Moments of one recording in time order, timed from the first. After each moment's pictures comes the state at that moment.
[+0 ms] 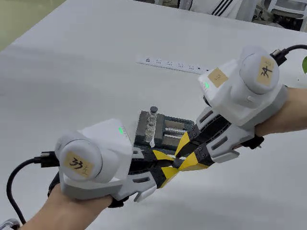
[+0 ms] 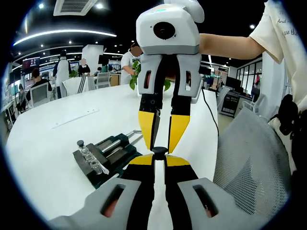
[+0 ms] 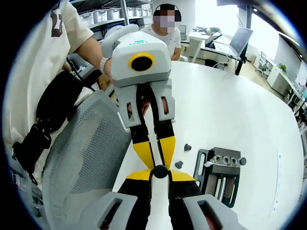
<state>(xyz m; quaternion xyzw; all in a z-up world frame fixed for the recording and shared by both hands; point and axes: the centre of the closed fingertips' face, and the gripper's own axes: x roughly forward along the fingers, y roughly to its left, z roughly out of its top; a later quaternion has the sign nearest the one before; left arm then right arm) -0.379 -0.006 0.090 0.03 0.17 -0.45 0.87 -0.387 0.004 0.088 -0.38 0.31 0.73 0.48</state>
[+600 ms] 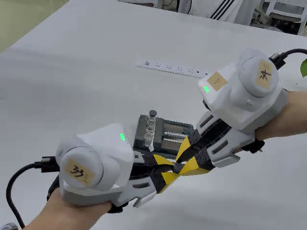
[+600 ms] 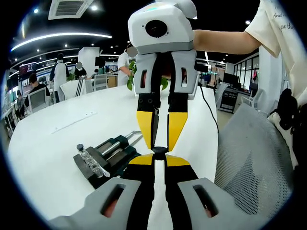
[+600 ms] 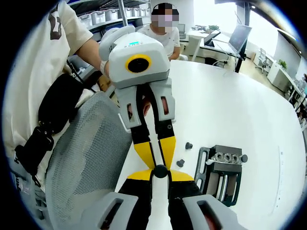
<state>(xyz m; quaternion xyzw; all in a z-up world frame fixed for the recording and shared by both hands) -0.379 -0.006 0.089 0.06 0.16 -0.46 0.87 -0.387 0.004 0.089 -0.37 0.32 0.73 0.47</state>
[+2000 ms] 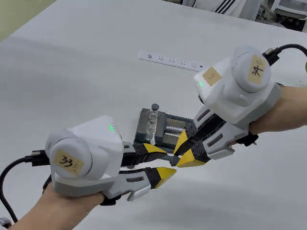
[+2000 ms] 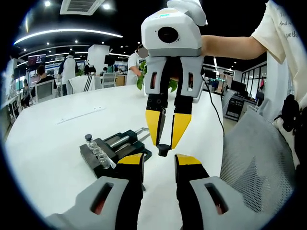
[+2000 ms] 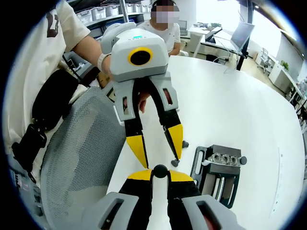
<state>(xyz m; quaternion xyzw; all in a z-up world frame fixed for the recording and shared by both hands) -0.368 0.018 0.078 0.02 0.17 -0.42 0.89 -0.374 0.011 0.075 -0.39 0.32 0.72 0.47</state>
